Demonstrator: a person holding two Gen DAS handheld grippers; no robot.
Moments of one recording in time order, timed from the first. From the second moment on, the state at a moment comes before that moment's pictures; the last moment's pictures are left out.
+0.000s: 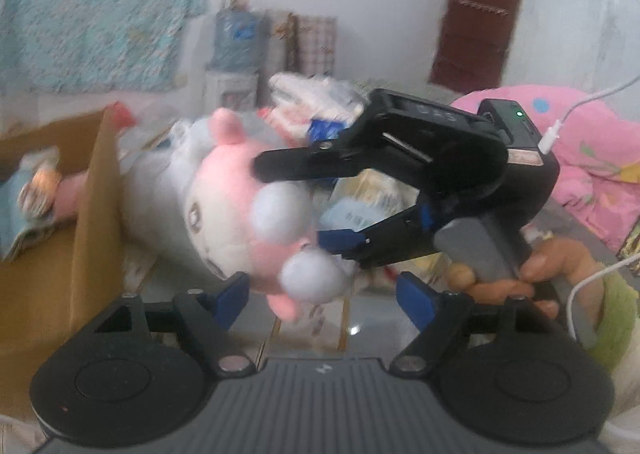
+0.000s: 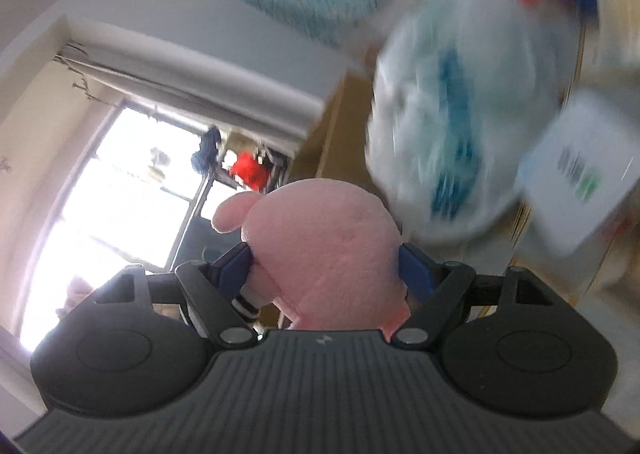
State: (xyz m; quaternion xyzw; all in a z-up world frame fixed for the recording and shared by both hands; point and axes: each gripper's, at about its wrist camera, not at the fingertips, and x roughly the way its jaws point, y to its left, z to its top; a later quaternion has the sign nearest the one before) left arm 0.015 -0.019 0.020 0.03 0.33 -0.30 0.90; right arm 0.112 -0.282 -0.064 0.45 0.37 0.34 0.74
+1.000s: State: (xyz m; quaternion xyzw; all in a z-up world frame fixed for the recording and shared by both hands) left arm 0.028 -0.027 -0.027 0.03 0.36 -0.28 0.89; right arm 0.042 -0.316 -0.093 0.41 0.37 0.18 0.81
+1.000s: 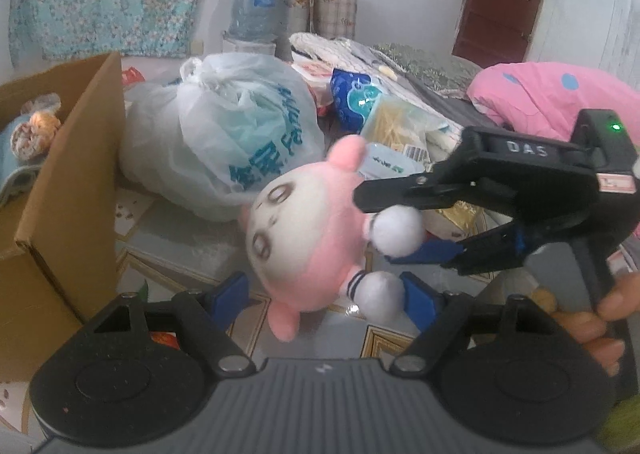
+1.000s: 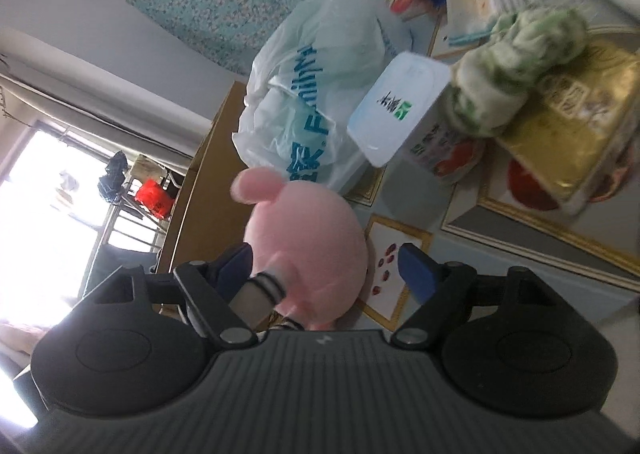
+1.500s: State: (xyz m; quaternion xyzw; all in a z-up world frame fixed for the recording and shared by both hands) left arm 0.045 -0.019 -0.024 -0.01 0.39 -0.31 0.87; right arm 0.018 -0.342 -0.097 0.43 0.36 0.18 0.81
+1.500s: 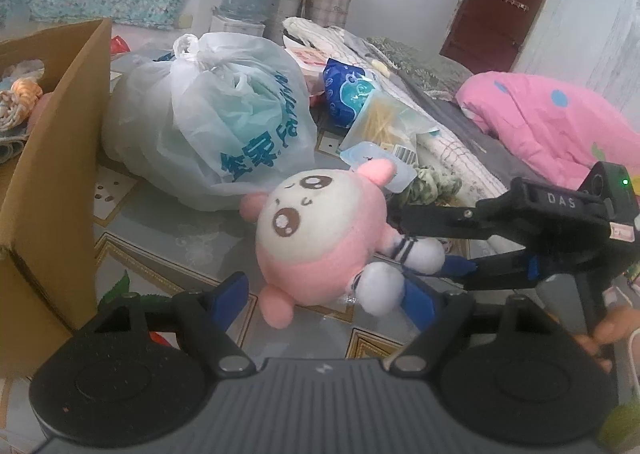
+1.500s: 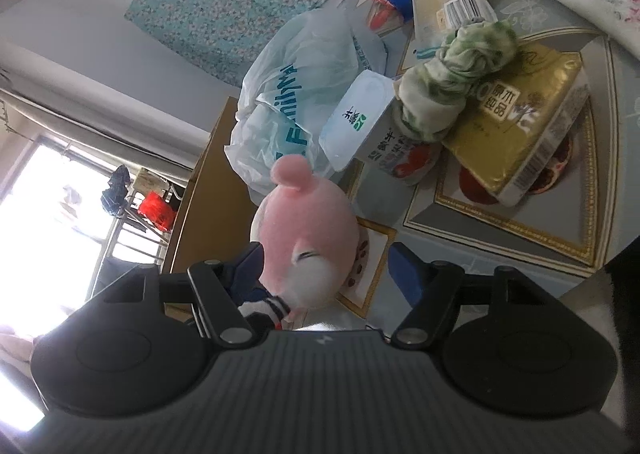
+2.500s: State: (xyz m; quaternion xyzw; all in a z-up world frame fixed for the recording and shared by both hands) left arm 0.099 -0.044 -0.046 -0.06 0.46 -0.32 0.83; right arm 0.040 -0.340 -0.106 0.45 0.36 0.18 0.79
